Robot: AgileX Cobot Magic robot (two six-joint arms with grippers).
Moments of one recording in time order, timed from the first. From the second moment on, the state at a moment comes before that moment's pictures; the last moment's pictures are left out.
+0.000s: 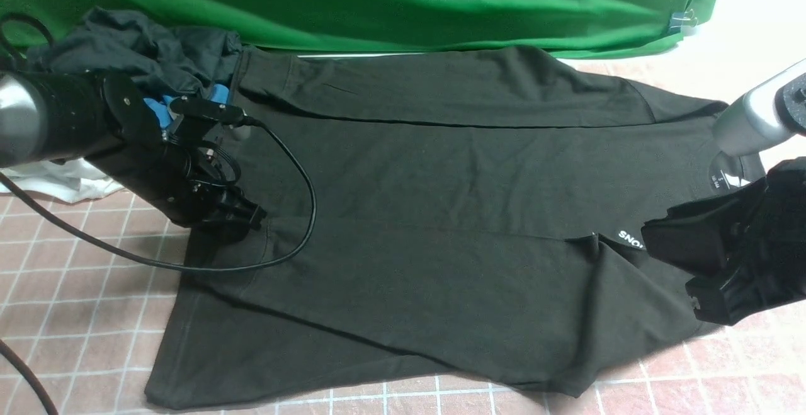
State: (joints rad) right arm 0.57 0.96 -0.81 0.05 0.69 -0.01; left arm -0.01 1.90 -1.14 -0.33 0.62 0.62
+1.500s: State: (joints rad) right arm 0.57 0.92 -0.94 0.02 0.85 -0.01; left arm -0.04 1.84 -1.38 -0.22 0.57 0.62
